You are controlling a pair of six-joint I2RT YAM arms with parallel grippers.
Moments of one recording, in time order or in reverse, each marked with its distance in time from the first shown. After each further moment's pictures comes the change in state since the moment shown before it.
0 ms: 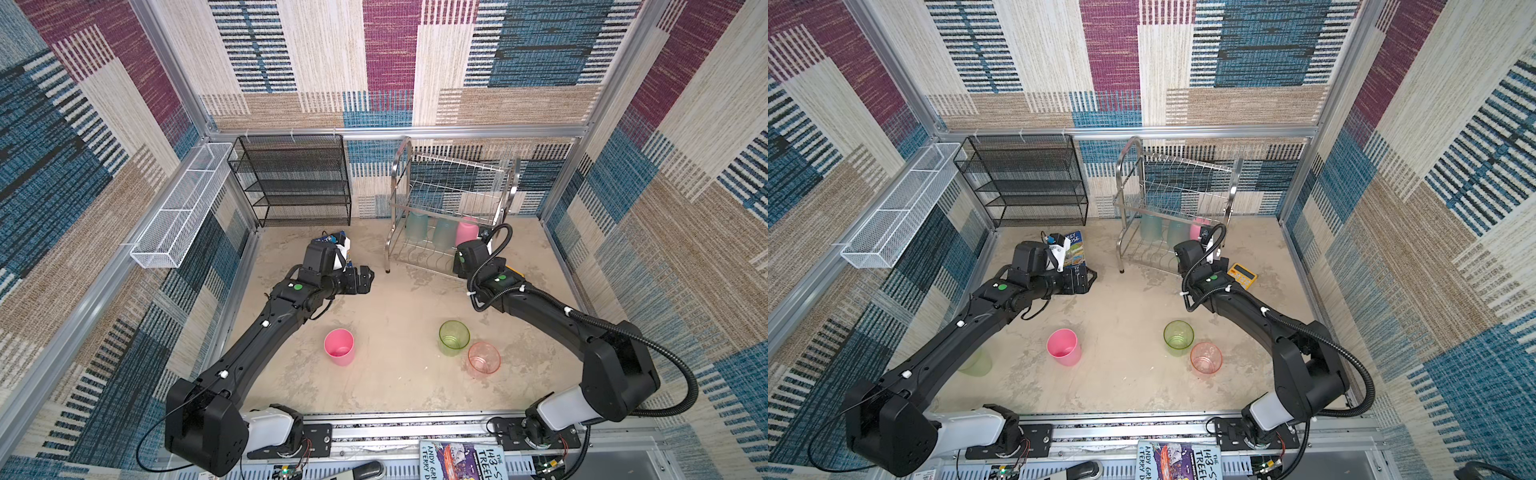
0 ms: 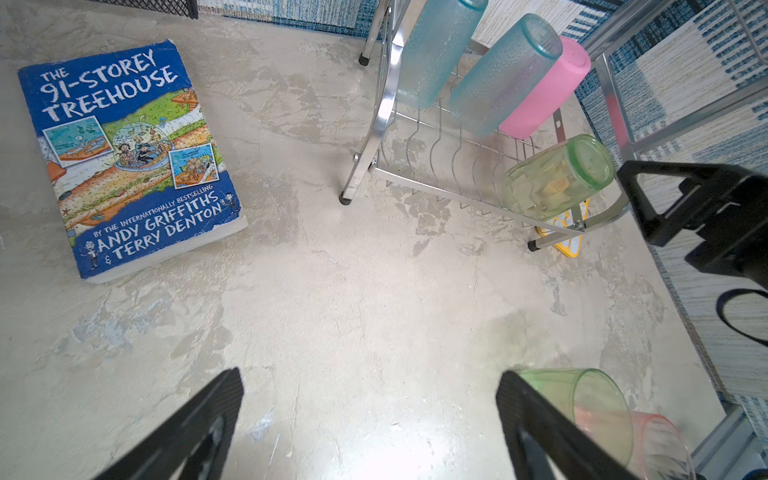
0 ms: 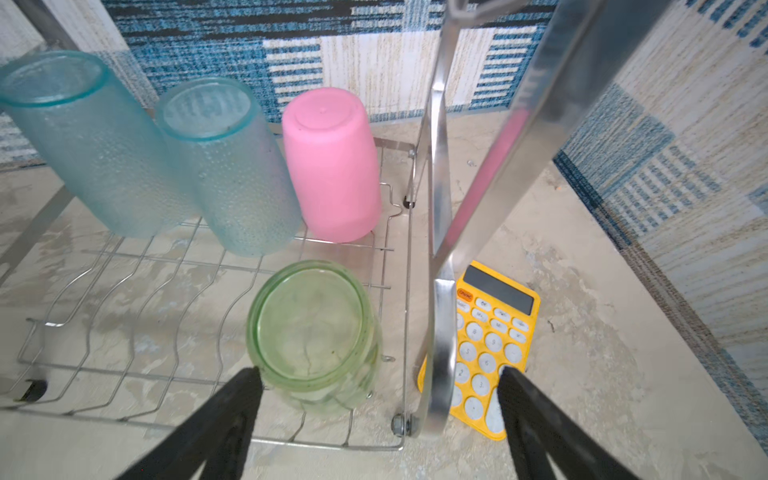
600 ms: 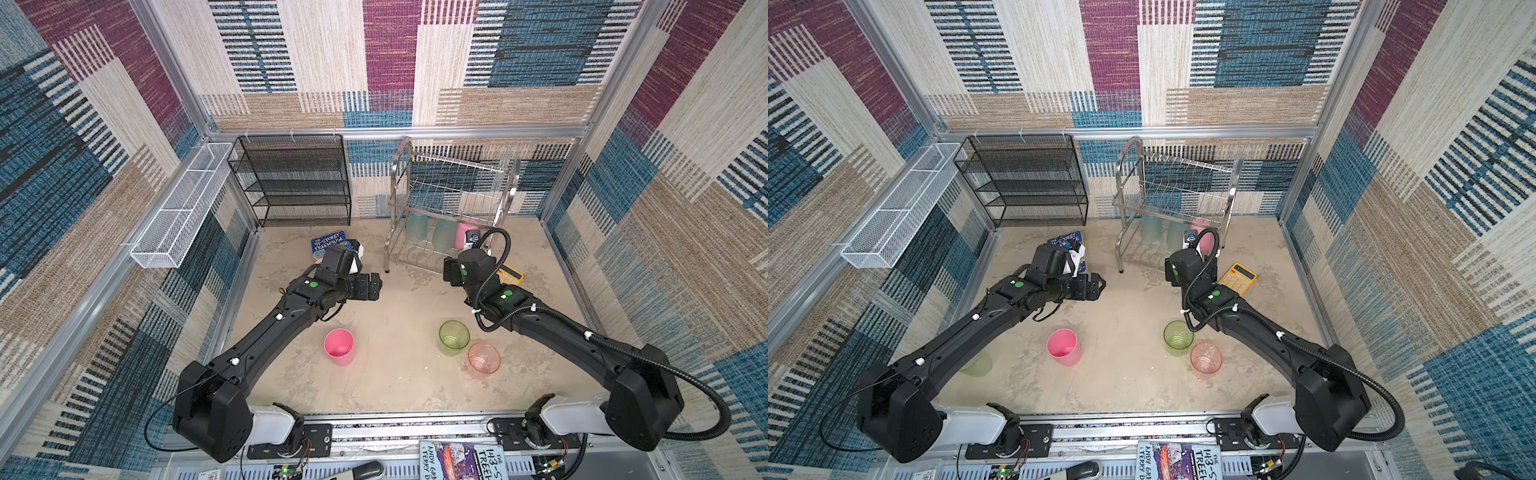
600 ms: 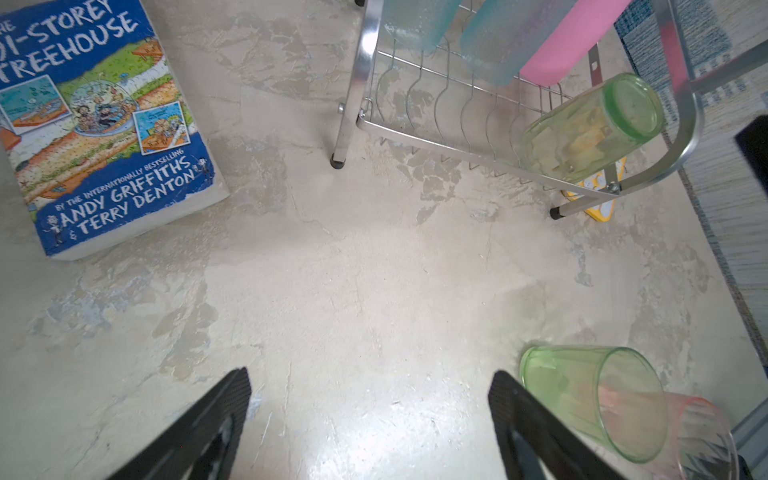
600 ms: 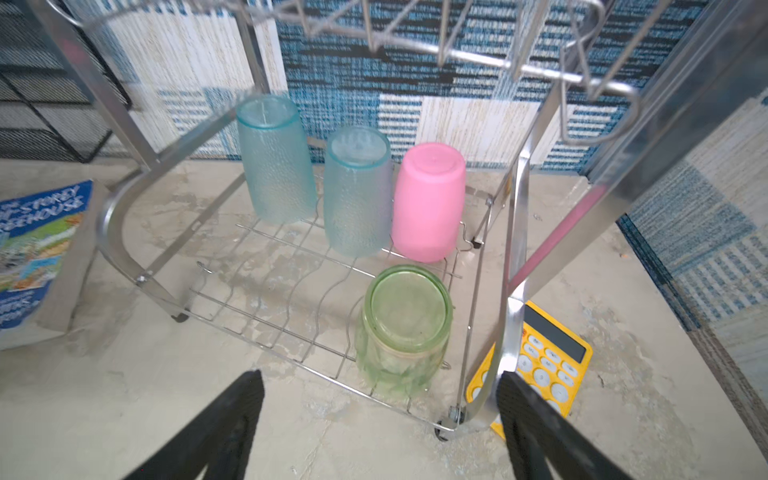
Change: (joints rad) left arm -0.122 0.068 0.032 -0.066 -0.083 -0.019; right arm 0.105 -0.166 -0.070 0.084 -0.088 -0.137
